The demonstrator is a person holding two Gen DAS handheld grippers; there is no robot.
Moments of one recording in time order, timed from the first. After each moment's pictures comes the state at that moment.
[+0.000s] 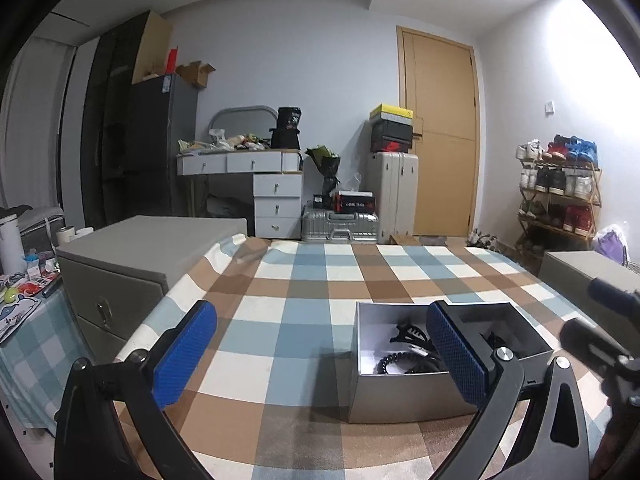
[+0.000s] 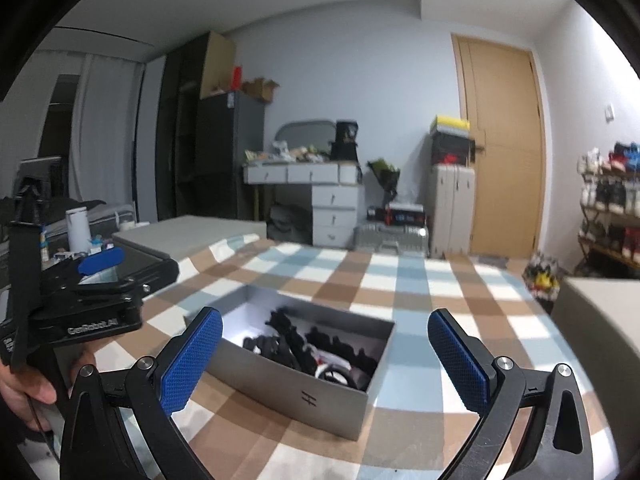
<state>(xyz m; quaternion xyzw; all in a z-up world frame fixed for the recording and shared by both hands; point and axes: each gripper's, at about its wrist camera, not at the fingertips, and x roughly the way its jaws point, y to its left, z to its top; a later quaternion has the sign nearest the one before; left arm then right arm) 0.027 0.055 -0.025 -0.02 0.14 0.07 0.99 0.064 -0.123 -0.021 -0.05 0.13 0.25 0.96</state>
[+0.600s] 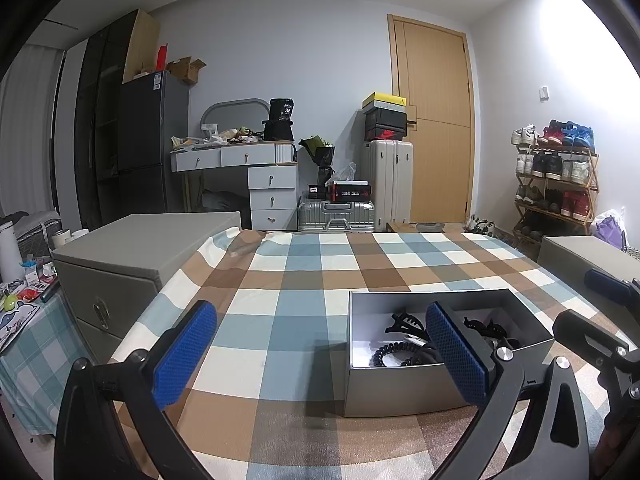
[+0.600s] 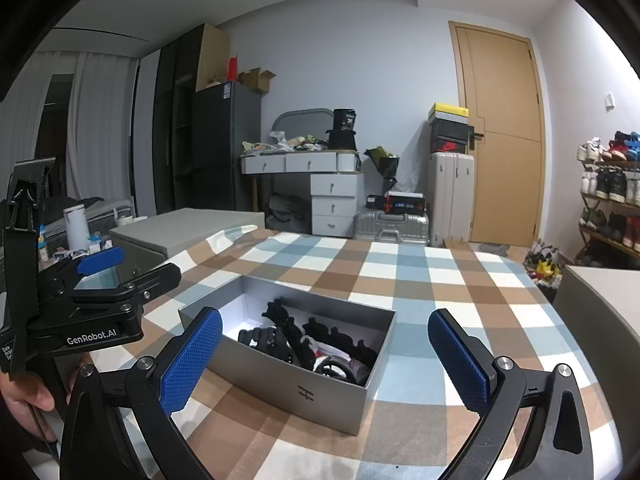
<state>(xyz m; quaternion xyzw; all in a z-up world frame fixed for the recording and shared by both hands) 0.024 0.048 -0.024 -0.01 0.15 0.07 0.99 0.066 -0.123 -0.024 -0.04 0.14 0.25 0.96</state>
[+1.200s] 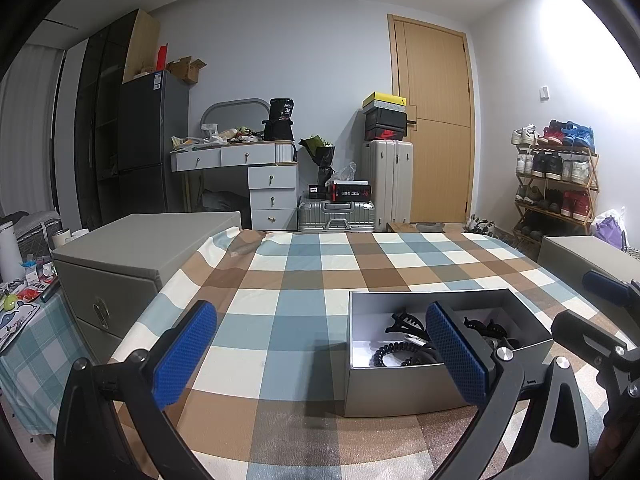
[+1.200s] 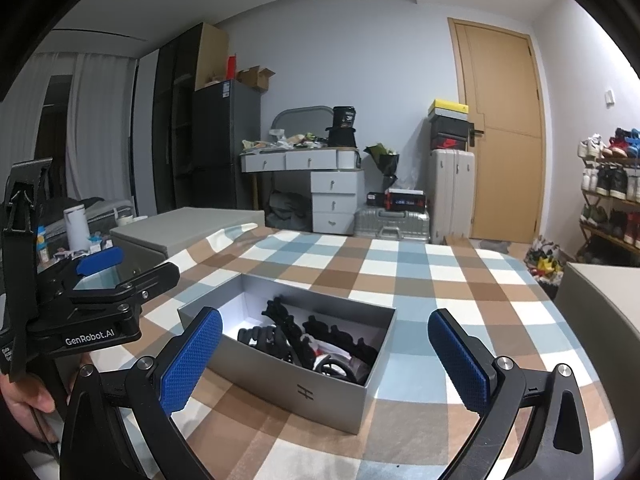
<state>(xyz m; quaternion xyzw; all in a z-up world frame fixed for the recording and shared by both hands) 0.024 0.048 -0.024 -0.01 0.15 0.07 0.99 0.068 -0.124 -0.025 -0.04 0.14 0.25 0.96</state>
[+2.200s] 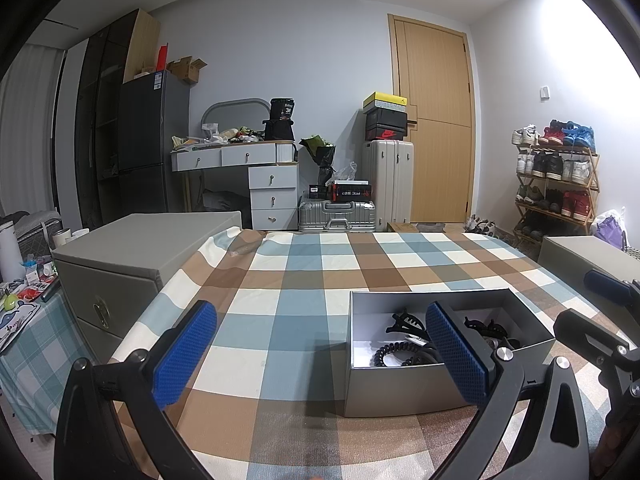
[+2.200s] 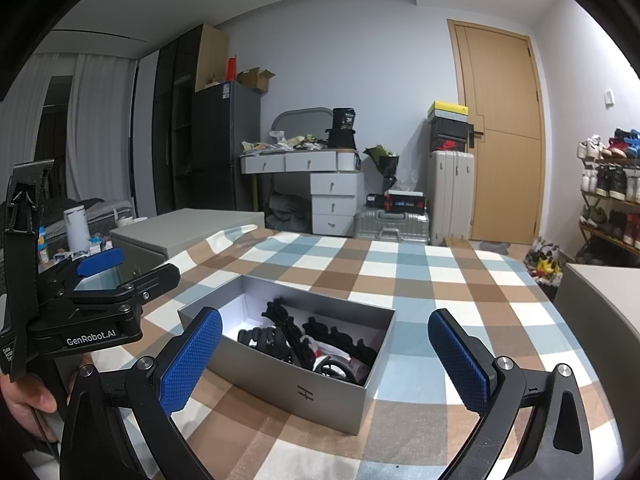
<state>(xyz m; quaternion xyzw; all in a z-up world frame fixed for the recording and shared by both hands) 0.024 0.048 -0.023 -0.01 0.15 0.07 0.99 0.068 -0.126 -0.024 -0.04 0.14 0.25 0.96</state>
